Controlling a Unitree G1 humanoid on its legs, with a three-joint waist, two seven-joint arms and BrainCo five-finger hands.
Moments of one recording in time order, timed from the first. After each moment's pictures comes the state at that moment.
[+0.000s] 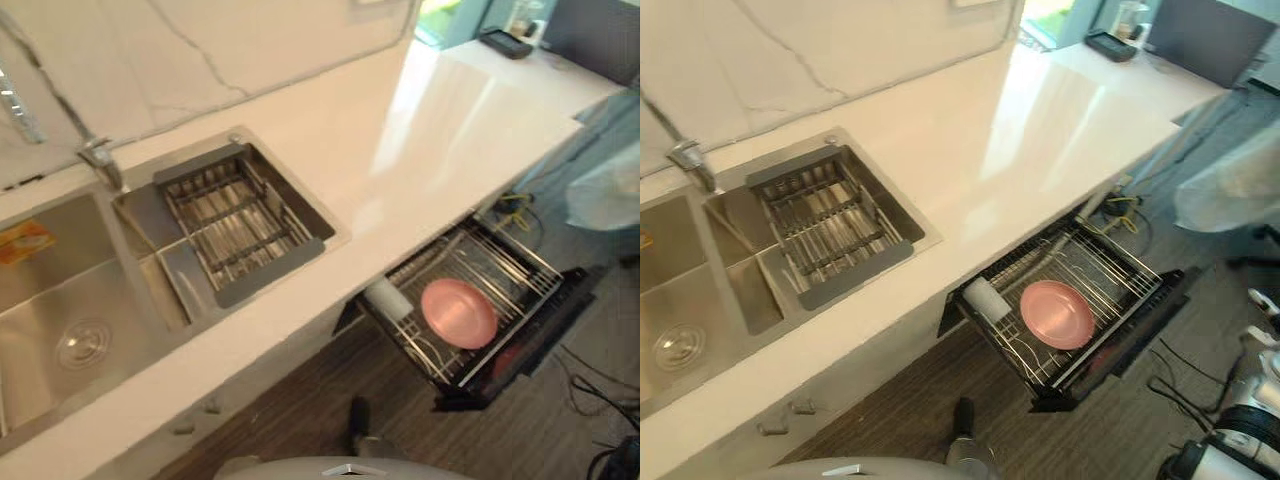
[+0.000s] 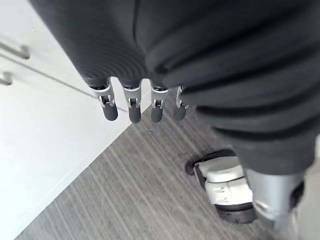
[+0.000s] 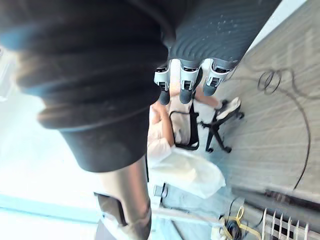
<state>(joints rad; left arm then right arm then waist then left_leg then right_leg) 0.37 0.13 0.14 0.99 0.27 0.39 -0.19 -0.20 -0.81 -0.79 0.84 0.36 0.04 -0.21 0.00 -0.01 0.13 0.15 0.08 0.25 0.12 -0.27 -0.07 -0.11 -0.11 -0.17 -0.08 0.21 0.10</state>
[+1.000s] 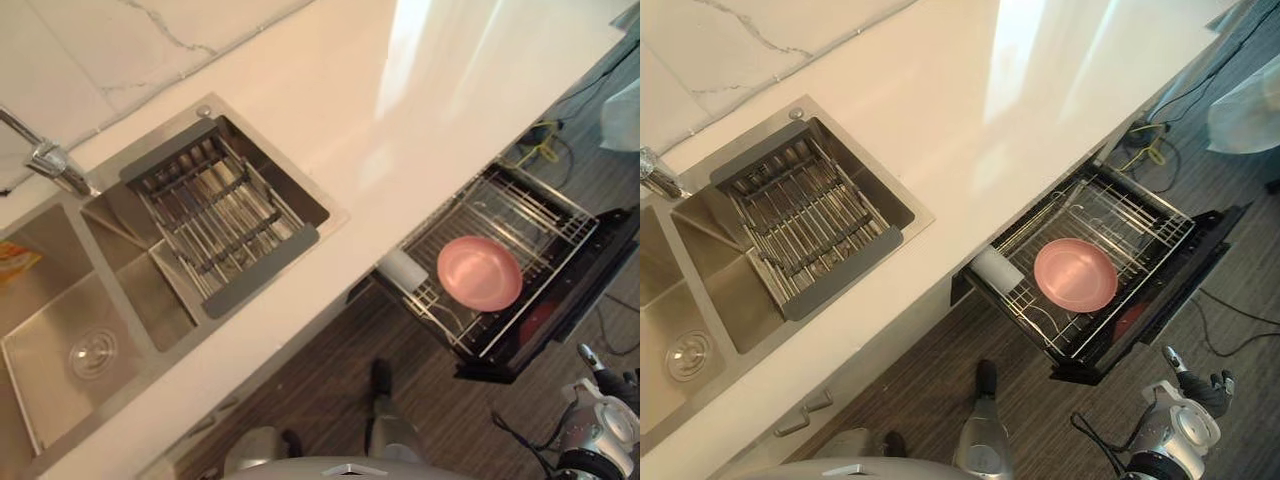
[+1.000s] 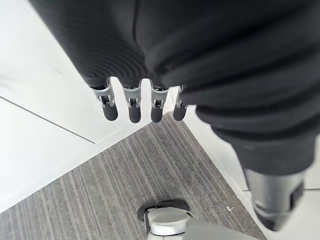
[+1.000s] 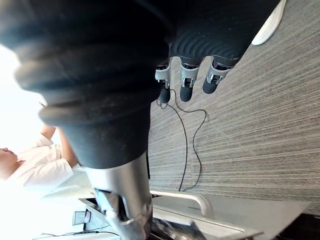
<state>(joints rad) 0.22 0.09 0.24 0.95 0.11 0.37 -0.09 -0.05 -0.39 -0.82 0.65 0.41 -0.02 -0.23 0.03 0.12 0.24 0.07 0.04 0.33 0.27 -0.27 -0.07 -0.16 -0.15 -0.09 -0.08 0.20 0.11</state>
